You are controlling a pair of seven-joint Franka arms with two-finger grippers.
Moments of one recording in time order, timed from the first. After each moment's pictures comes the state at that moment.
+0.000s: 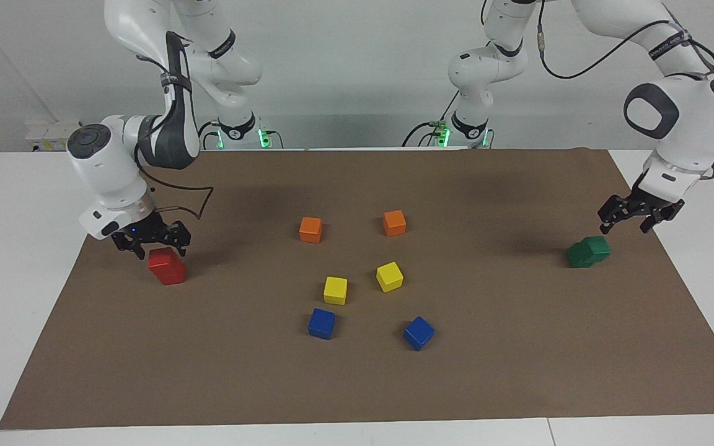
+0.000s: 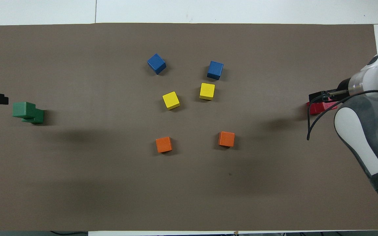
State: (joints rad) left arm 0.21 0.00 -0.04 -1.85 -0.02 1.96 0.28; right arm -0.14 0.05 0.10 -1.96 0.00 2.07 -0.11
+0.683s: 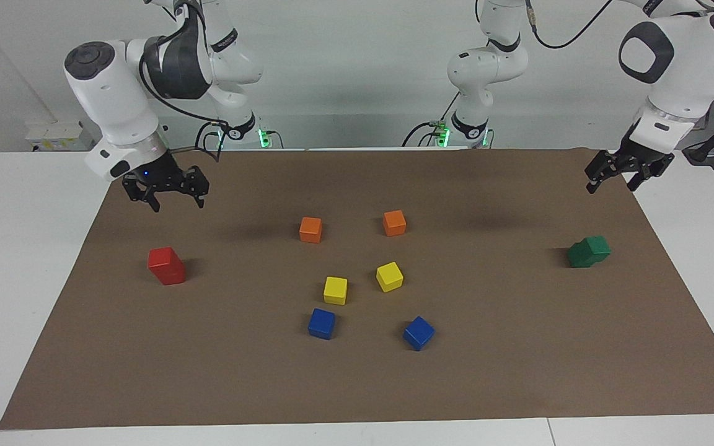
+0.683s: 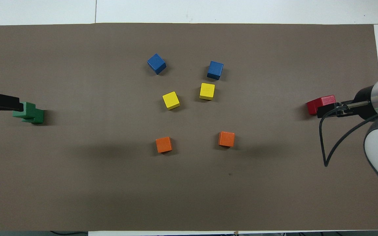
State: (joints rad) left arm 0.08 -0.08 -0.05 -1.78 -0.02 1.74 0.02; right arm -0.09 -0.10 0.10 -1.87 0.04 1.77 -0.07
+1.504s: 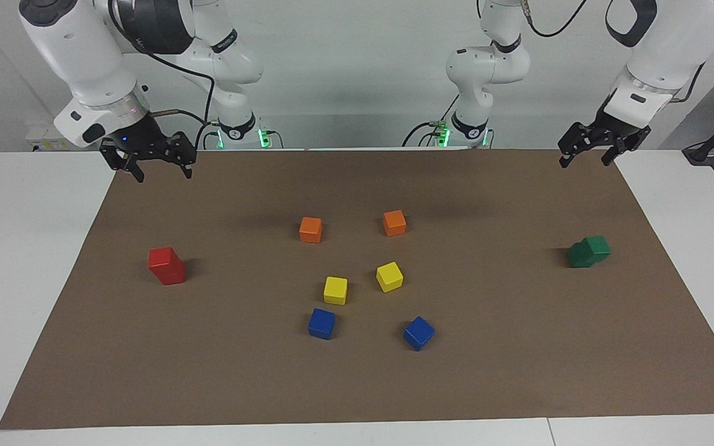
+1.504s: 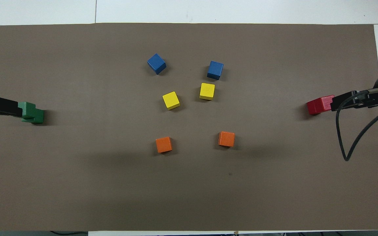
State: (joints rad) left arm -0.05 -0.08 0.04 -1.69 -0.02 1.60 0.01; right arm -0.10 -0.03 0.10 -1.63 0.02 1.57 -0.06
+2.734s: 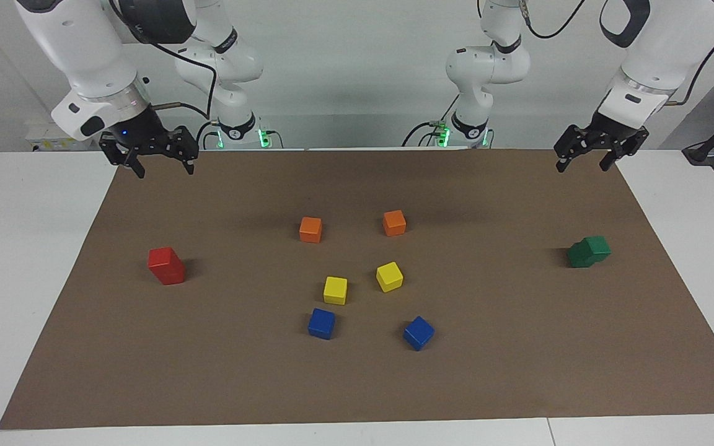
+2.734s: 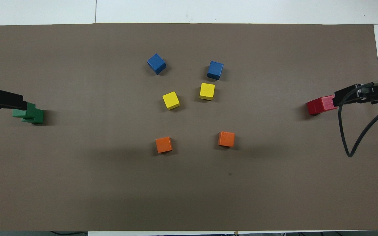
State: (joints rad) left arm -0.07 -0.06 0.05 -1.66 -0.02 1.61 0.01; right arm 0.07 0.01 -0.06 -1.57 0.02 1.53 -0.03
